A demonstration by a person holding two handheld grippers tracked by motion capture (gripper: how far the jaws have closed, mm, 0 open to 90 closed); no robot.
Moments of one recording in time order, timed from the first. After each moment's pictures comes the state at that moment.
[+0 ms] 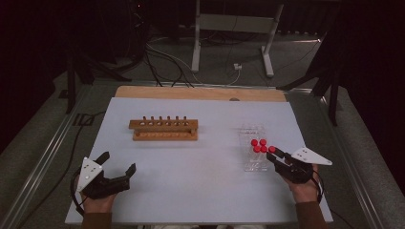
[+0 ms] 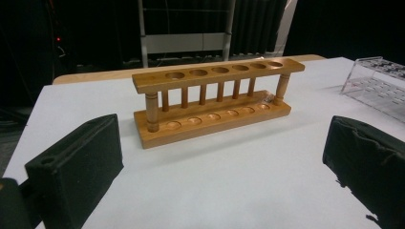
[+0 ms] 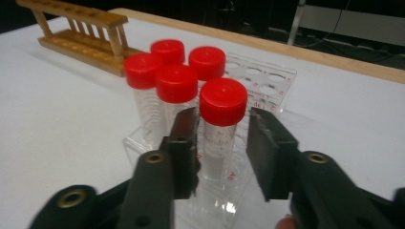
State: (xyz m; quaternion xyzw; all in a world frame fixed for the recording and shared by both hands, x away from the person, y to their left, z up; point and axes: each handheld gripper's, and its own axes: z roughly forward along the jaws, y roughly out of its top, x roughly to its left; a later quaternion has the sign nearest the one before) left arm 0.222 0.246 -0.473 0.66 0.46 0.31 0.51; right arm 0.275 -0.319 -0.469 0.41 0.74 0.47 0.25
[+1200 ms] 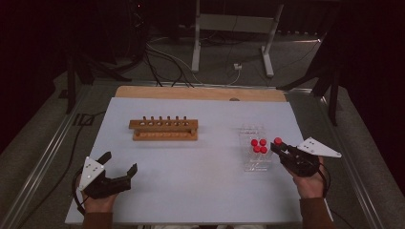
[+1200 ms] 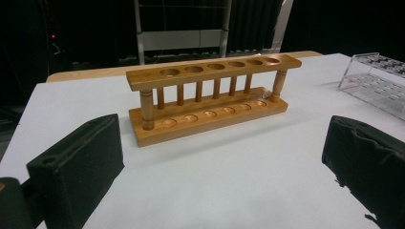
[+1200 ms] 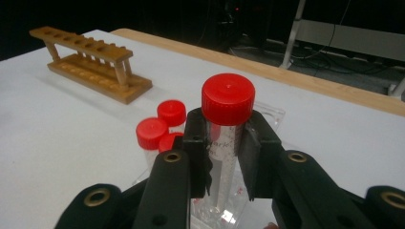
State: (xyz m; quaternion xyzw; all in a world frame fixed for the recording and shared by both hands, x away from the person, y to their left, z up) left arm 0.224 0.243 -0.474 0.66 0.45 0.30 0.51; right arm 0.276 -0.318 -0.428 0.41 0.73 0.48 0.26
